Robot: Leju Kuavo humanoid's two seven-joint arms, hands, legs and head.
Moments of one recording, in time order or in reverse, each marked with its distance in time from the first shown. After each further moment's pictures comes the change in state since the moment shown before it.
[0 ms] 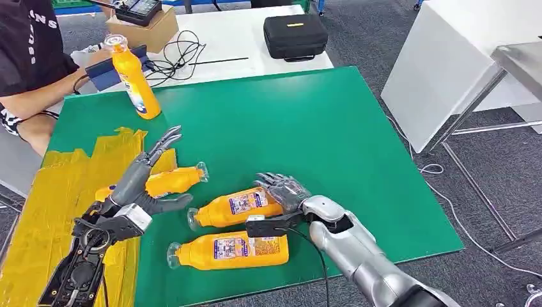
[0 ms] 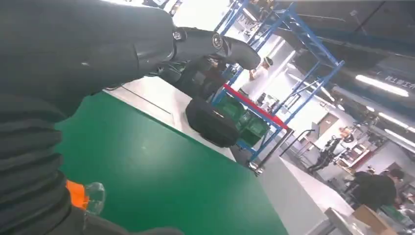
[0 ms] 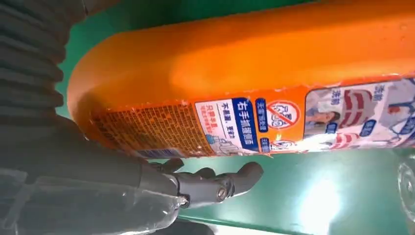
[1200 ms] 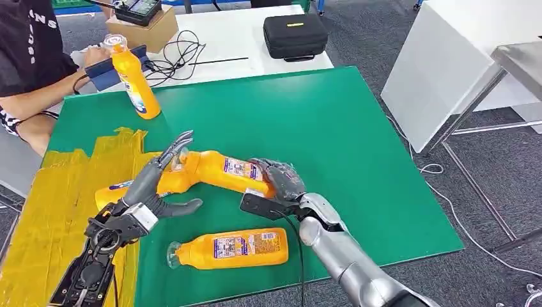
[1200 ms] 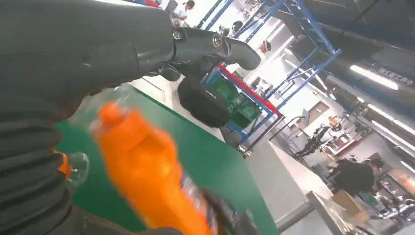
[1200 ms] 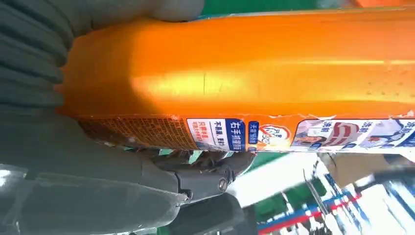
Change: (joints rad) left arm 0.002 -0.034 -0.026 0.042 0.048 -0.037 0.000; right arm 0.037 0.101 -0.135 -0.020 -0.278 -0.247 -0.065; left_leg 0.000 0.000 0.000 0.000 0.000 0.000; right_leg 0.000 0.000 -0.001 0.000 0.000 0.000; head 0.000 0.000
